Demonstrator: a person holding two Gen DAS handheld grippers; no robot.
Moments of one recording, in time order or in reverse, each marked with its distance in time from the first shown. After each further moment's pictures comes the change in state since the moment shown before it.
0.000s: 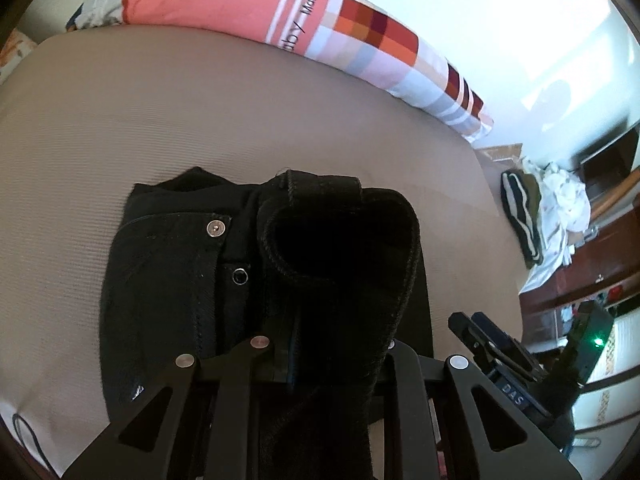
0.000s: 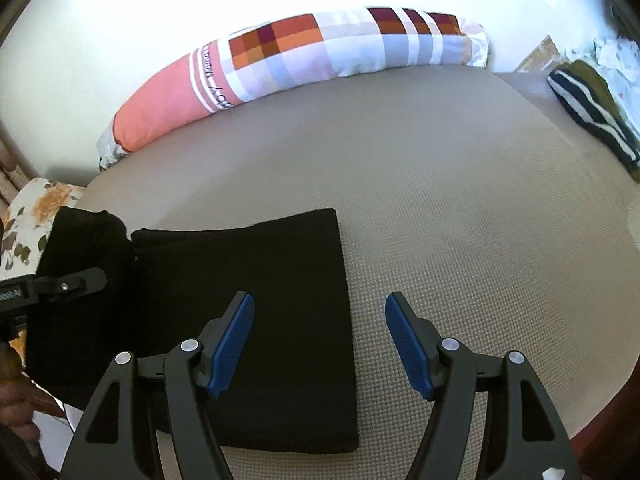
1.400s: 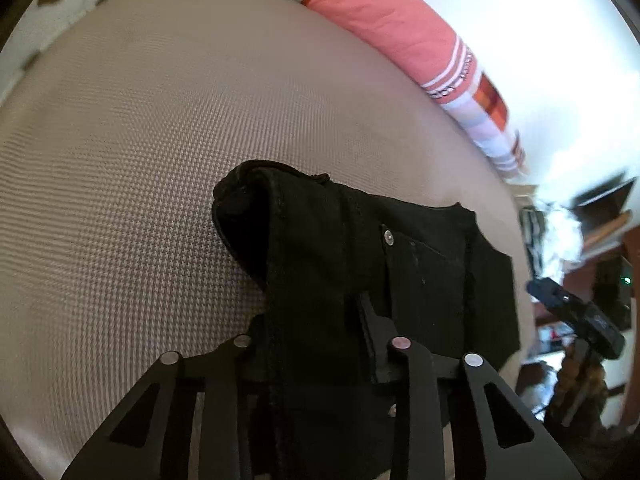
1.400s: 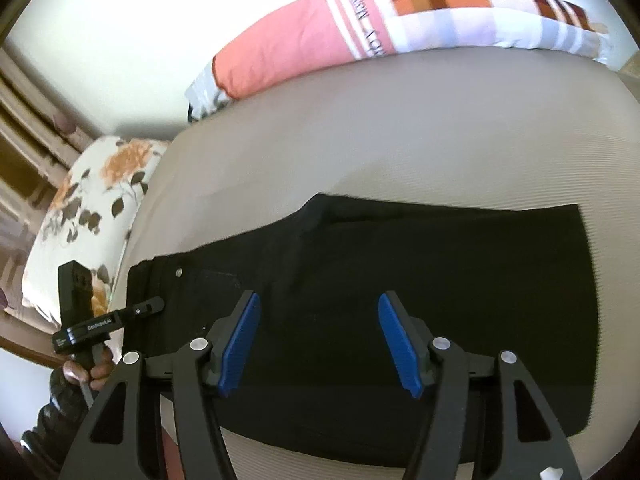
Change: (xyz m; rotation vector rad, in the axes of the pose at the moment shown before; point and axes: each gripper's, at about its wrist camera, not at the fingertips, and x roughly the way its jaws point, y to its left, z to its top) left arm -0.097 0.304 0.001 -0.132 -0.004 -0.052; right arm 0.025 0.169 0.009 -0.073 0.134 0.245
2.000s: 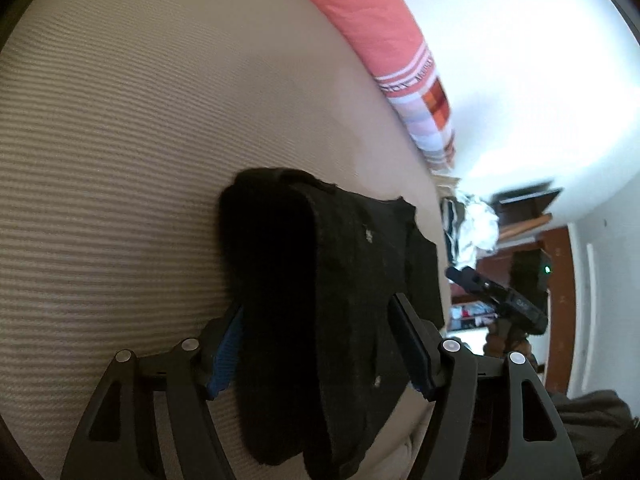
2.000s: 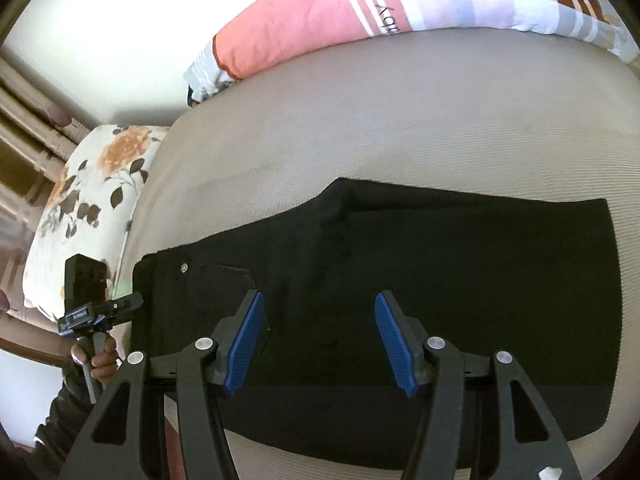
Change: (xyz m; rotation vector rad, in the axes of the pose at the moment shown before) left arm 0.010 0.058 0.022 -0.028 0.138 -0.392; right arm 0.040 0.032 0.005 -0.008 0.115 0.021
